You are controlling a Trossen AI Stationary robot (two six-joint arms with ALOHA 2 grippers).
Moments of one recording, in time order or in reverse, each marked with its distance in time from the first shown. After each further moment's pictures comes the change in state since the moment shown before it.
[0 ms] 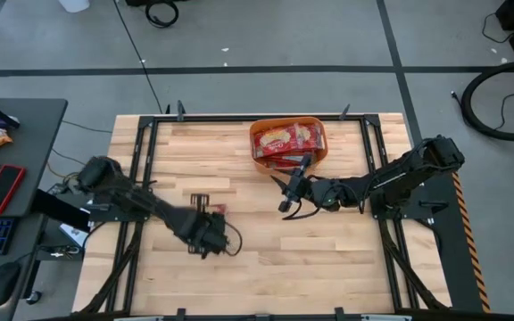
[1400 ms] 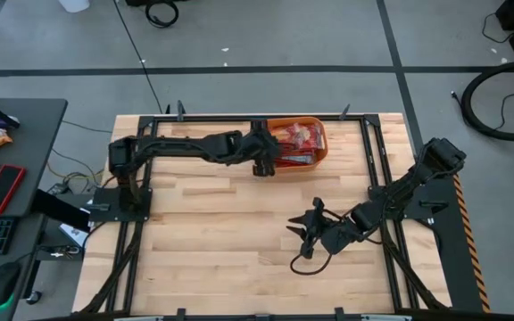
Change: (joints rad) left arm 0.652 0.151 0.275 0.840 -0.061 0.969; right arm 0.374 0.008 0.000 -0.484 -0.039 0.879
